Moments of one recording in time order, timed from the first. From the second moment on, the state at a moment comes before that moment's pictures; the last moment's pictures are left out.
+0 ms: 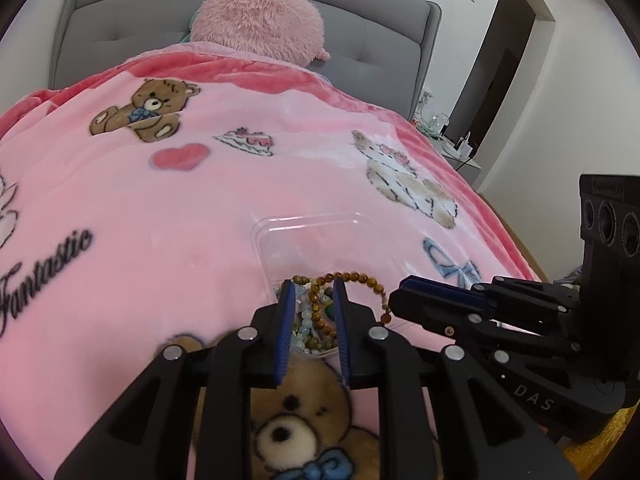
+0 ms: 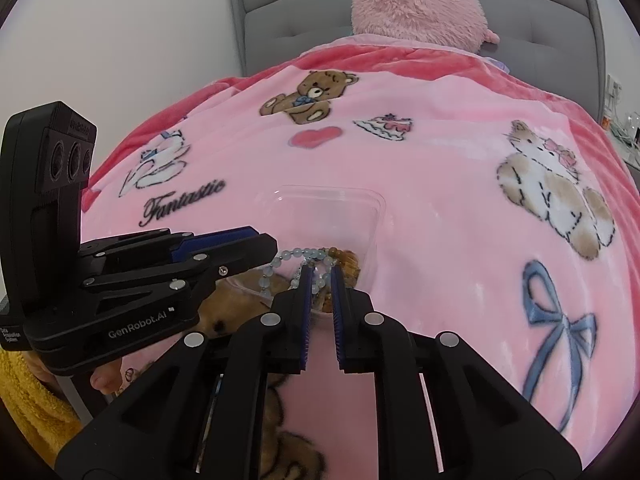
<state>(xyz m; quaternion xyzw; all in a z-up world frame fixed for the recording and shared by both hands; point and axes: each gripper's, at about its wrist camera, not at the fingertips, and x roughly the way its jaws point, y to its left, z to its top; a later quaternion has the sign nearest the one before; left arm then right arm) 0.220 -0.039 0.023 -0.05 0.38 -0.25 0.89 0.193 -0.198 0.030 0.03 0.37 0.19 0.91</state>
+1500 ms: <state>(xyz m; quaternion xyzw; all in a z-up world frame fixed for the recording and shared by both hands) 0.060 0.077 -0.036 0.06 0.47 -0.22 0.85 0.074 -0.119 -0.018 -0.06 0.45 0.31 0.84</state>
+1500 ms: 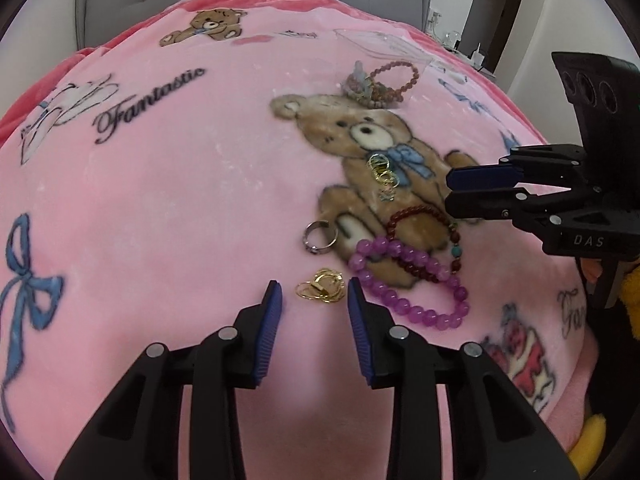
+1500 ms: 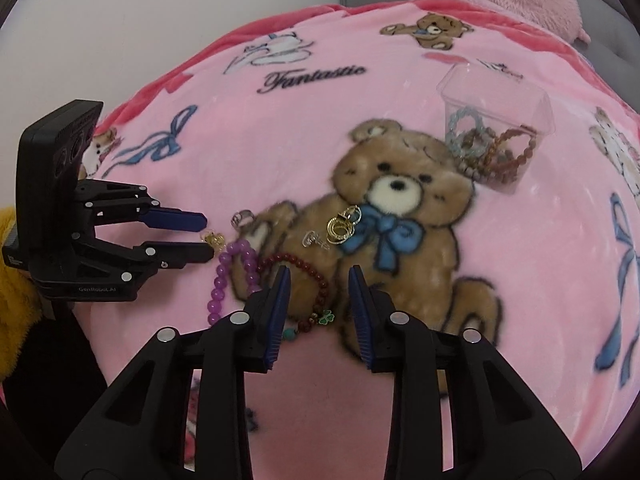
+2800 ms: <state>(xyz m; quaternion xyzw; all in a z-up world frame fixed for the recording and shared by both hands) 0.048 0.076 -0.003 0.04 0.41 -0.22 0.88 0.066 -0.131 0.016 -0.02 0.39 0.33 0.86</state>
